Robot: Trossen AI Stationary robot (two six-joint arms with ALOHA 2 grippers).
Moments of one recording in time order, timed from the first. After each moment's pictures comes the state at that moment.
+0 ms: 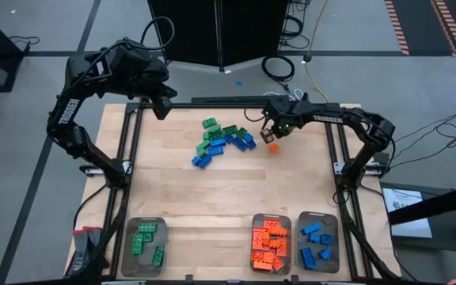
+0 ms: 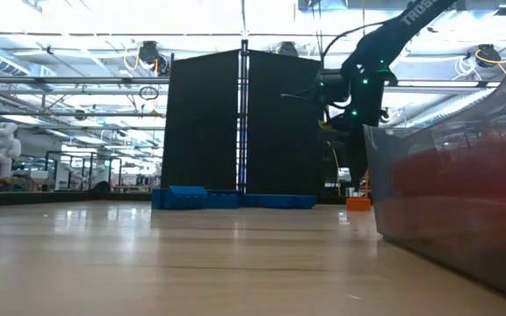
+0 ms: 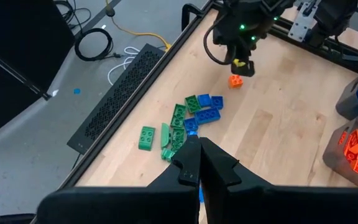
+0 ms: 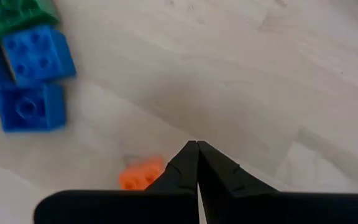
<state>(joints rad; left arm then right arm) 0.44 1.56 2.35 -1.57 -0.04 -0.09 -0.57 1.69 1.10 -0.75 0.12 0.53</state>
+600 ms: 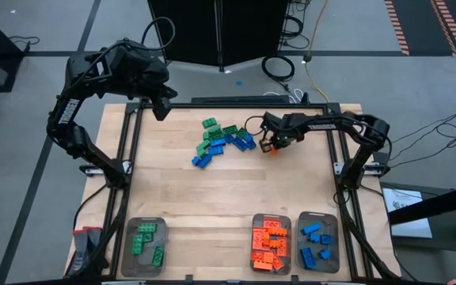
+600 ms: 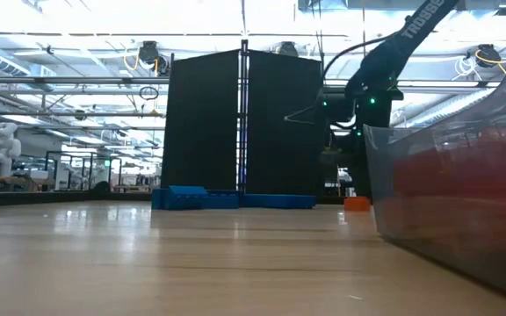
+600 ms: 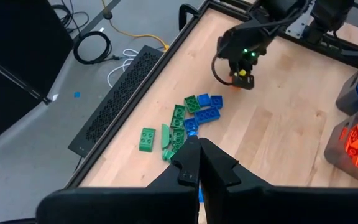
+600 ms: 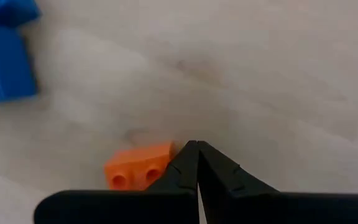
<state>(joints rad) 0.43 1.56 2.35 -1.57 -0.03 -0.06 -0.50 1.73 0.96 -0.60 0.07 0.73</state>
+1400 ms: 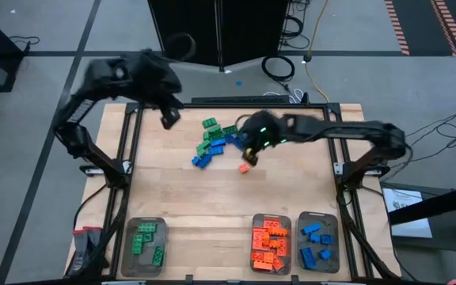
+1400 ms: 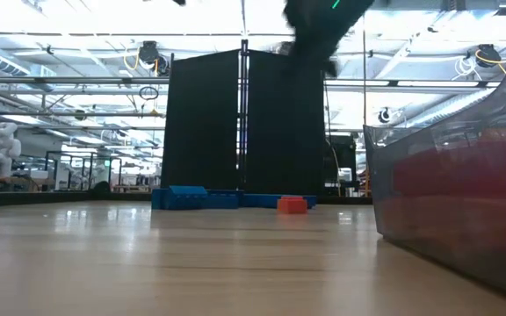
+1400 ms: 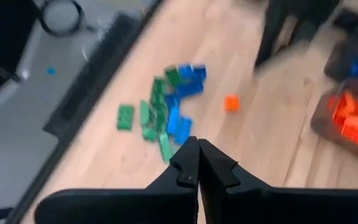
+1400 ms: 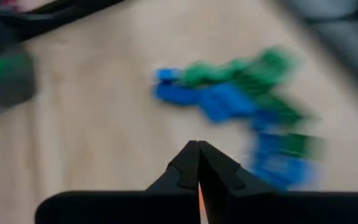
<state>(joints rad) 0.40 1.57 2.20 -1.56 0.04 -0.07 -0.18 1.52 1.35 -0.59 0.01 0.27</state>
